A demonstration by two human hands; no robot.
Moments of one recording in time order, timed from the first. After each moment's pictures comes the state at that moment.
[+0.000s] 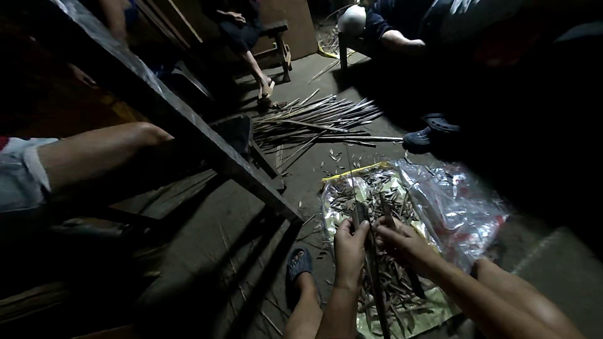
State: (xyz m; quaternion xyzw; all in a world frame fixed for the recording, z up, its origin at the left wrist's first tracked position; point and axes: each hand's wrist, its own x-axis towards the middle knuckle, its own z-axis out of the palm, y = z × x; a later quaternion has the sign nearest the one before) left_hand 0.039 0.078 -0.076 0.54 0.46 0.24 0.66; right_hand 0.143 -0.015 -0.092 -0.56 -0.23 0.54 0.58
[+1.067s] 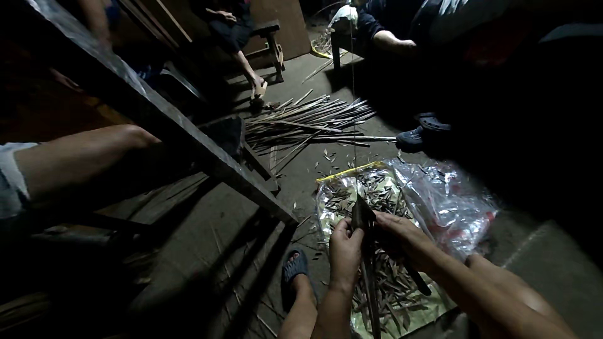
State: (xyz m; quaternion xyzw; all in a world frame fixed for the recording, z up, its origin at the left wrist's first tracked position) left_hand 0.035 0.075 -0.076 0.60 0.43 0.22 0.64; right_hand 0.152 -0.018 -0.084 -0.50 -0.17 0.58 0.62
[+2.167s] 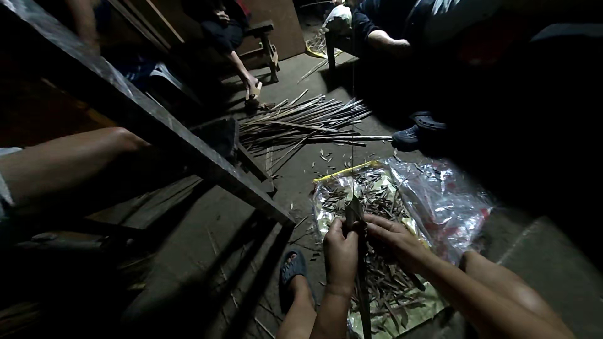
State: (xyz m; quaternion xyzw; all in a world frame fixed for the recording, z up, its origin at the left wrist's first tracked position) left_hand 0.036 0.074 -0.076 0.70 0.44 0.23 0.51; right_hand 0.146 -0.018 -0.093 -0.51 -0.24 0.55 0.62
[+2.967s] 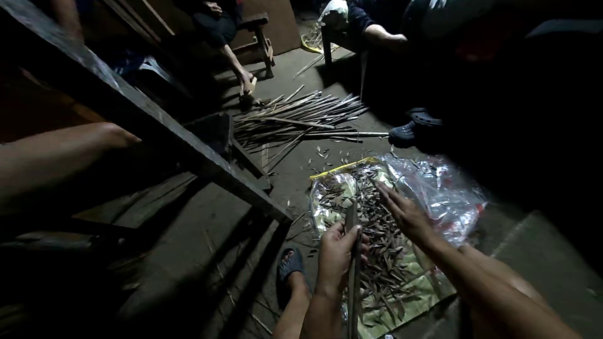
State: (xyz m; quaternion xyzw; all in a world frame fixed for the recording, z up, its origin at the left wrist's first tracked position) left_hand 0.028 0.072 -0.051 0.50 0.45 0.14 0.72; right_hand 0.182 -0.014 -0.115 -0.77 -0.37 0.23 0.47
